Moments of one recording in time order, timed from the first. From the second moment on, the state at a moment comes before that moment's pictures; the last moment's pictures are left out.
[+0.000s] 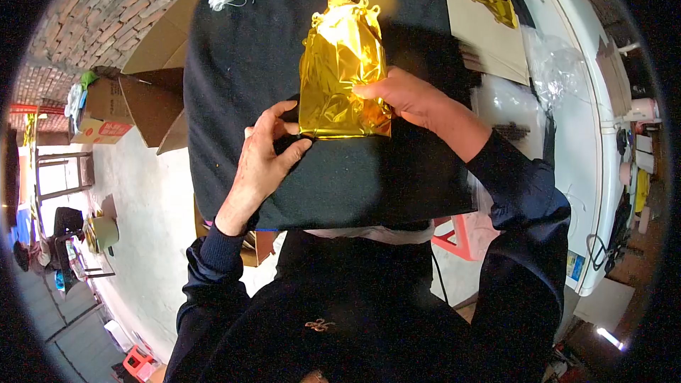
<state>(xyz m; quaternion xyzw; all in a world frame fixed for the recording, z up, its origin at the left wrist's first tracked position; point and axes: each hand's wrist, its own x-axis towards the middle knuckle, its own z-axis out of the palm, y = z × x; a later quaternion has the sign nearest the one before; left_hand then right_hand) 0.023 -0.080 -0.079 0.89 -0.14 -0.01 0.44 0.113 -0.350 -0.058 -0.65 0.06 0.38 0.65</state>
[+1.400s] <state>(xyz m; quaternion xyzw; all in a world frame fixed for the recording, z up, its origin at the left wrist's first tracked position) 0.020 -0.107 -0.081 0.92 -0.36 0.04 0.16 0.120 -0.347 -0.072 -0.67 -0.02 0.33 0.67</state>
